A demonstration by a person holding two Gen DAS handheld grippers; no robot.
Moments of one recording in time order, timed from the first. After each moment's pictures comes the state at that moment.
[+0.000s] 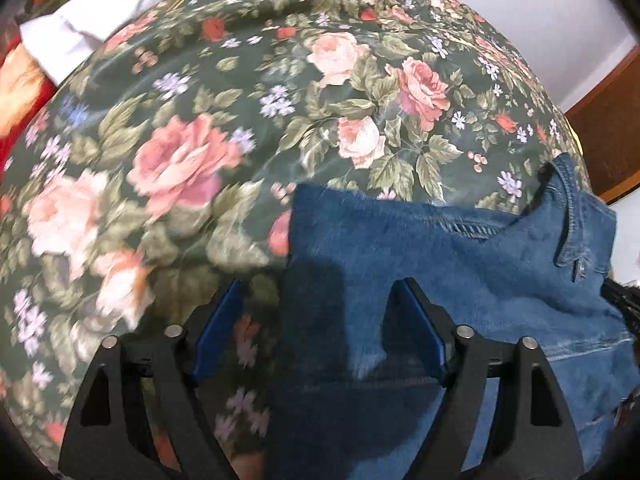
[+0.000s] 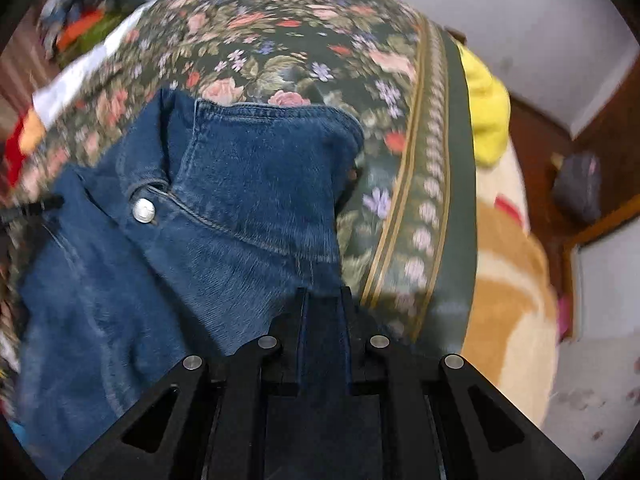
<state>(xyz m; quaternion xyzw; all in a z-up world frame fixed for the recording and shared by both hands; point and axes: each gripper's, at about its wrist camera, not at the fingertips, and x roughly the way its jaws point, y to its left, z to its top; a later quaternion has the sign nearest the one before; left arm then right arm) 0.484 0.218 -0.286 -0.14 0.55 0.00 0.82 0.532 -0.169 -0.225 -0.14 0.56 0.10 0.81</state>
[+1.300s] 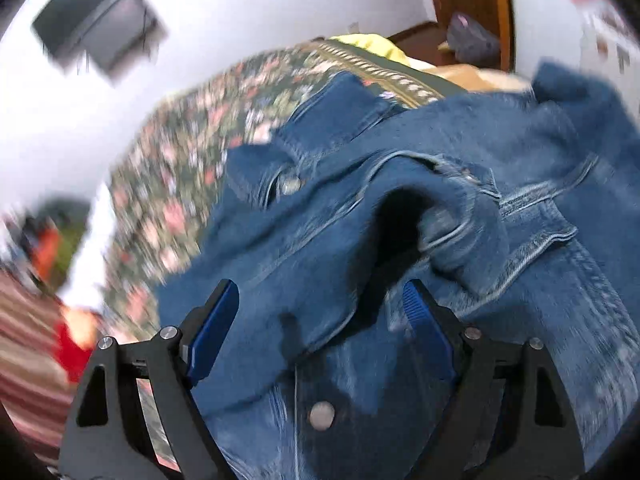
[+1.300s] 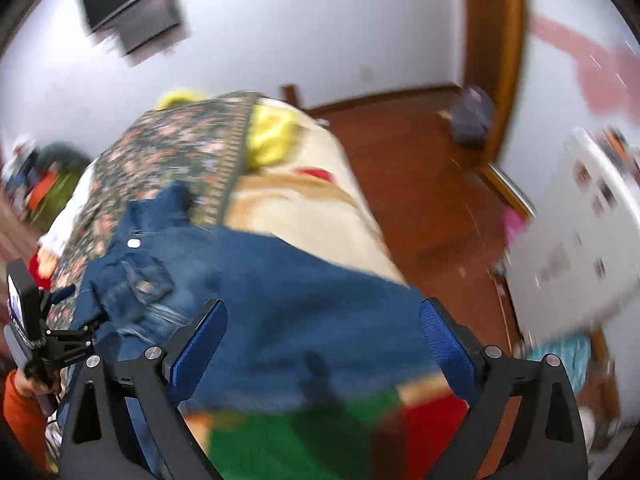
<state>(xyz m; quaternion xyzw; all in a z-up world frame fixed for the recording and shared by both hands) 0.341 -0.094 -0.193 0.27 0.42 -0.09 0.86 0.276 -0.425 -0.117 0.12 0.46 -0.07 0.88</state>
